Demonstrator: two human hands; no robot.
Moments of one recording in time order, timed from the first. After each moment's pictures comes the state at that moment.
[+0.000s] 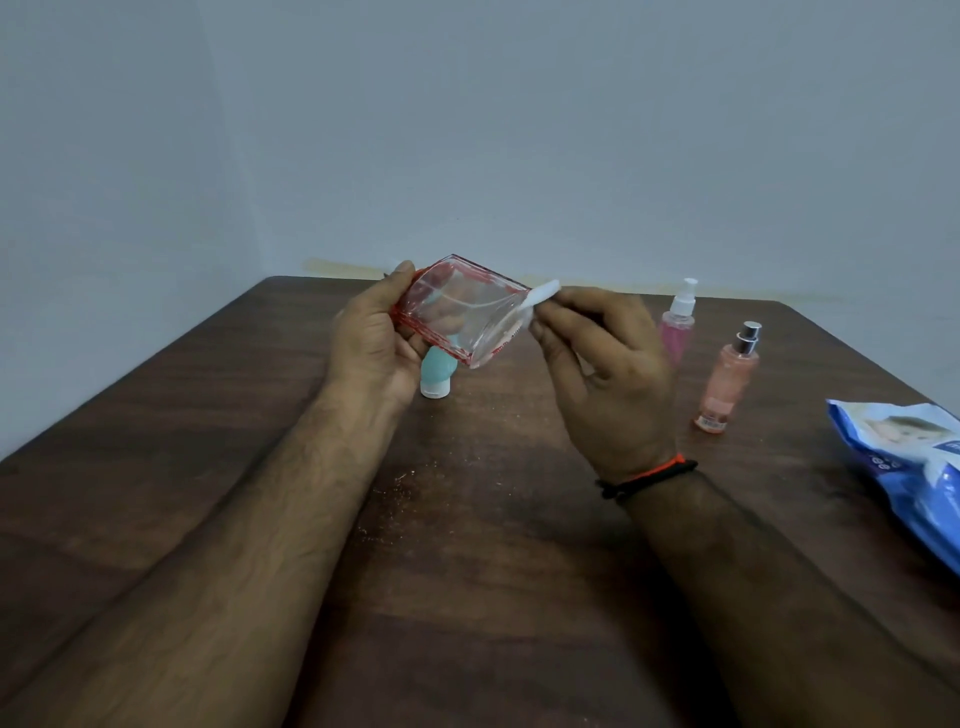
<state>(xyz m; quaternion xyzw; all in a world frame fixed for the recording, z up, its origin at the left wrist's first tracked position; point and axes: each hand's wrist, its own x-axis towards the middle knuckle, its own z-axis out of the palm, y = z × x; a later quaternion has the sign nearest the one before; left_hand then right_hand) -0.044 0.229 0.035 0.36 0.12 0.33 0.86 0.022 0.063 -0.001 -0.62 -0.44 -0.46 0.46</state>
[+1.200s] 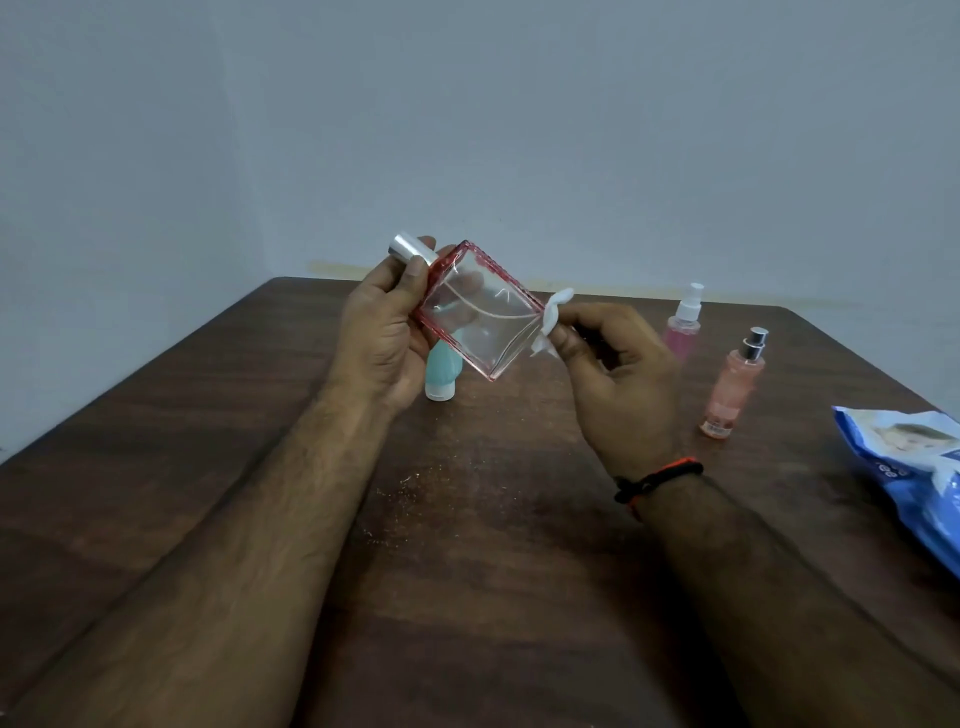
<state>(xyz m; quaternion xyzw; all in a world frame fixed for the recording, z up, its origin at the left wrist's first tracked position) -0.042 0.236 0.033 0.46 0.02 0.34 0.82 0.029 0.064 -0.003 -0.64 -0.39 -0.28 0.60</state>
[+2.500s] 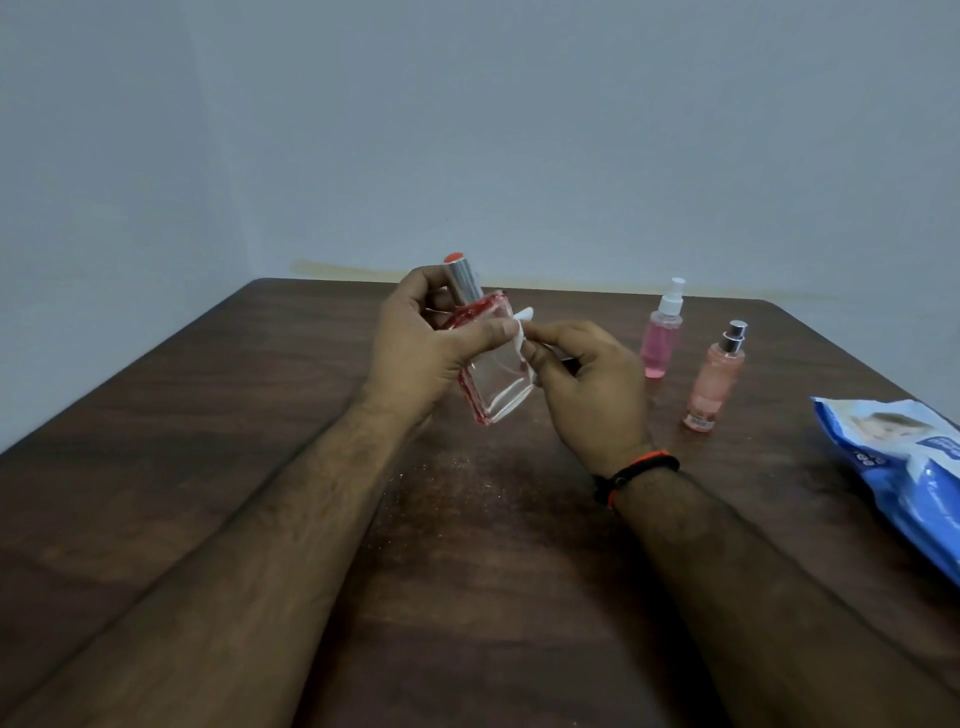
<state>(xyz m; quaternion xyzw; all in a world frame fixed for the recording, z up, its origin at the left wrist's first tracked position) -0.041 0.202 0.020 0.68 0.05 0.38 0.63 0.032 0.065 -0.011 -0.73 -0.36 -0.25 0.53</state>
